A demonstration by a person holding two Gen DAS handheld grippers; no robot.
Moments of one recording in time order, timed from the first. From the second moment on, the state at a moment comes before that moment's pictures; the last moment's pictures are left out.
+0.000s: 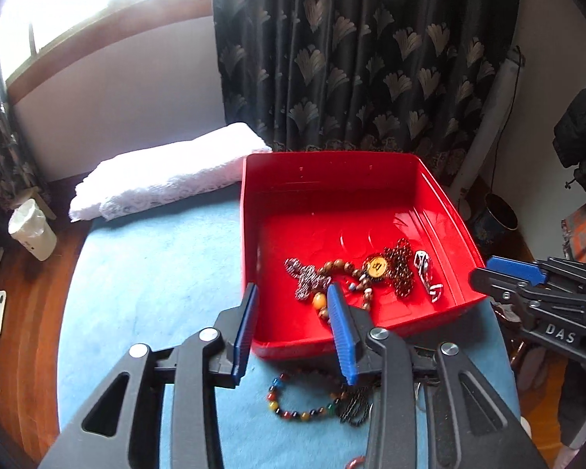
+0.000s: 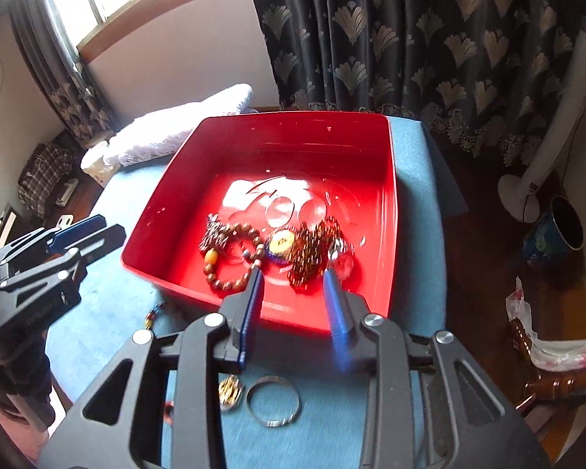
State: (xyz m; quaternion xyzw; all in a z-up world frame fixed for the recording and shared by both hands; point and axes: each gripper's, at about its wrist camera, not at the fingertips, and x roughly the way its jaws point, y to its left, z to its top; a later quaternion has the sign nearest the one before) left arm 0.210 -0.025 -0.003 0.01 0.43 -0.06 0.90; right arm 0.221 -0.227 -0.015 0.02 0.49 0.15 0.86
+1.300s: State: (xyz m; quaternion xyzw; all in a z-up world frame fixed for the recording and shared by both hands) left arm 0.117 -0.060 -0.102 0.00 0.57 -0.10 0.82; right arm 0.120 -0.249 -0.090 0.08 0.58 0.11 0.80
